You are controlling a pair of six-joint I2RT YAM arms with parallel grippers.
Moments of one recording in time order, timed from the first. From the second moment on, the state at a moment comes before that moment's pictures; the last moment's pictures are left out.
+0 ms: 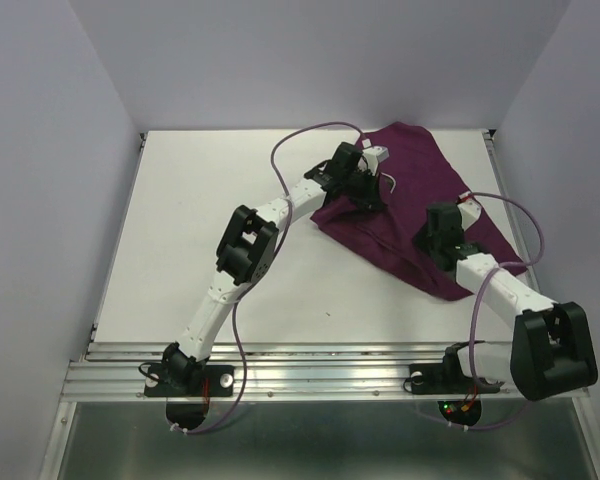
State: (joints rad) left arm -0.70 2.50 2.18 -0.31 0.49 -0.30; right arm 0.22 1.28 0.67 -0.14 0.38 0.77
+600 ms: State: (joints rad) left arm -0.71 2.43 2.21 -0.32 0.47 -0.30; right arm 0.22 1.09 0.72 -0.31 0.29 0.61
